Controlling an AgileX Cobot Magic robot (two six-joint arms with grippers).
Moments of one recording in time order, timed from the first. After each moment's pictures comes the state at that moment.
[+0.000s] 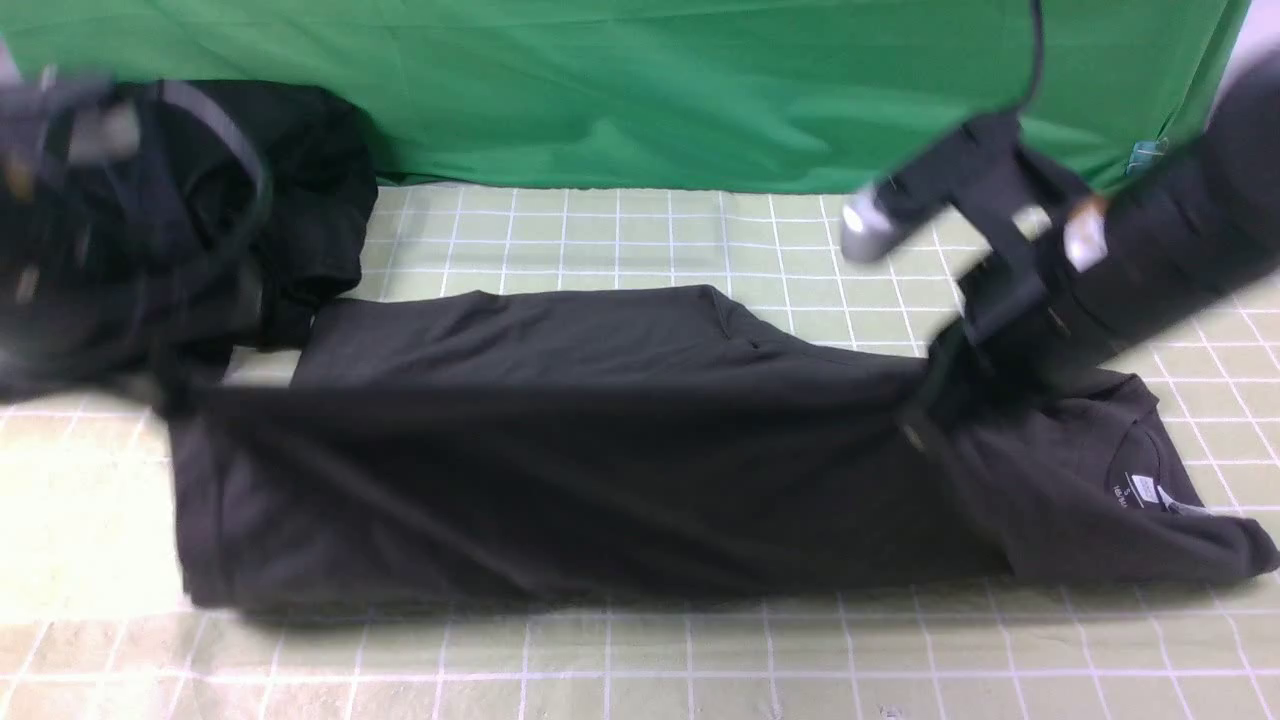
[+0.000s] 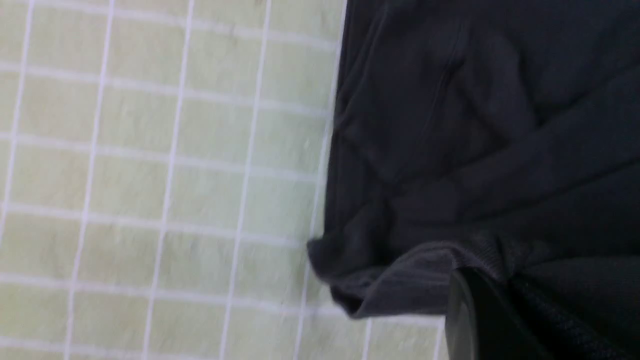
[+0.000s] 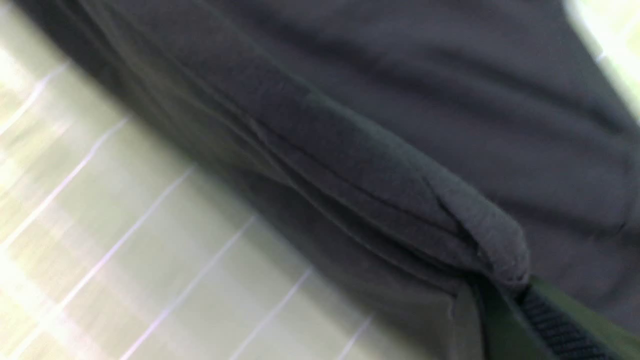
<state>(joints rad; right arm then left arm) 0.50 1.58 -1.33 0.07 0.89 -0.24 -0.09 1.45 -1.31 0.04 1.10 -0.30</state>
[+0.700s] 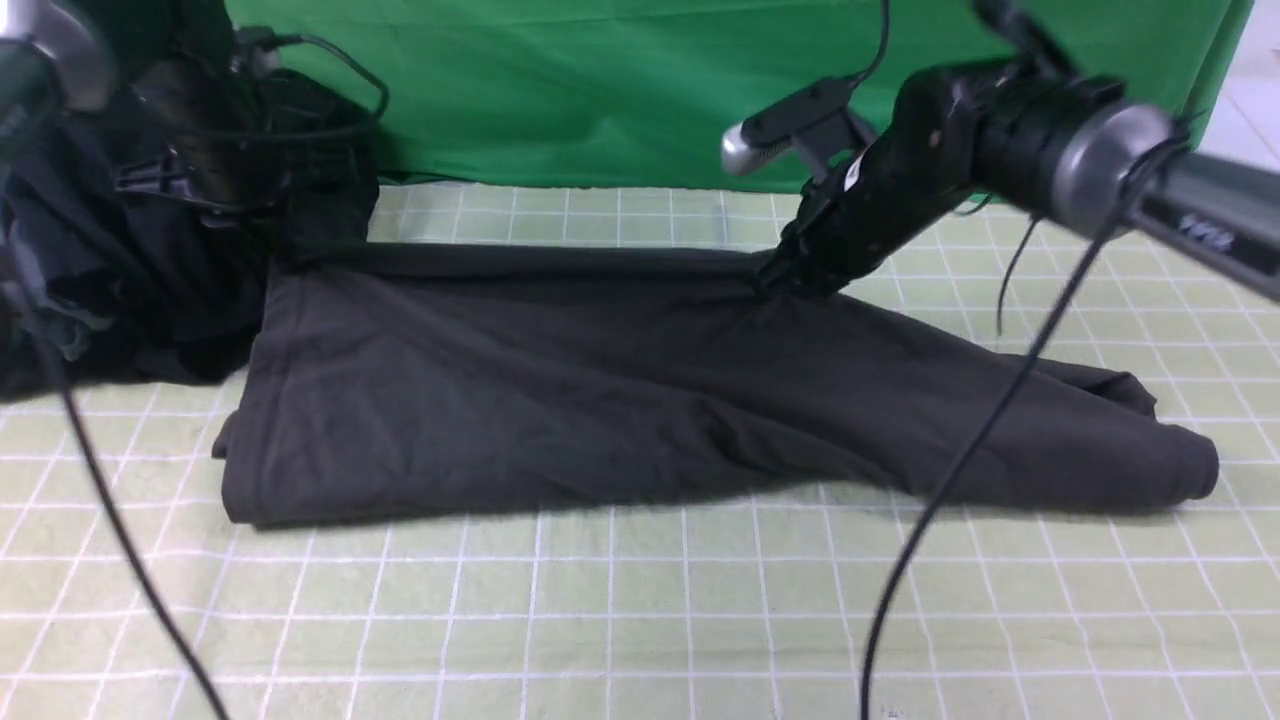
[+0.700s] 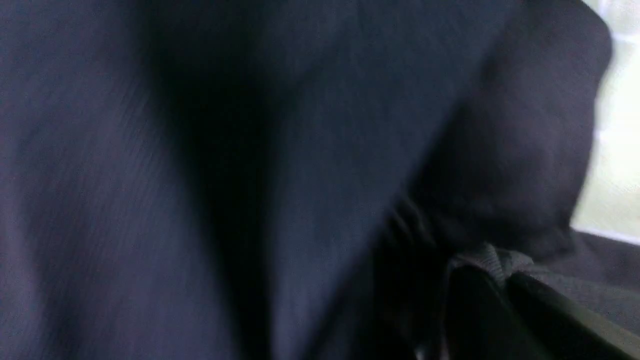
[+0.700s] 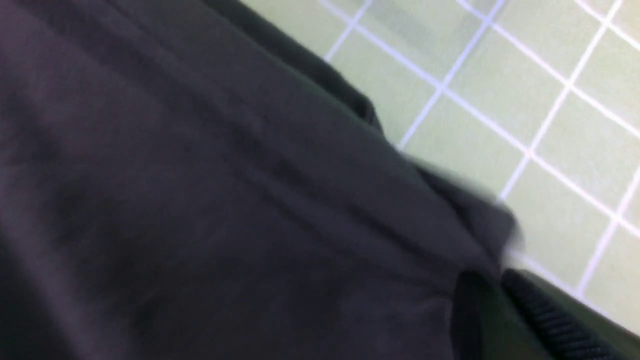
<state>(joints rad) 0.41 2.22 -1.85 0.07 0.62 -0.22 -0.01 2.30 -2.14 0.12 1.10 -0.24</state>
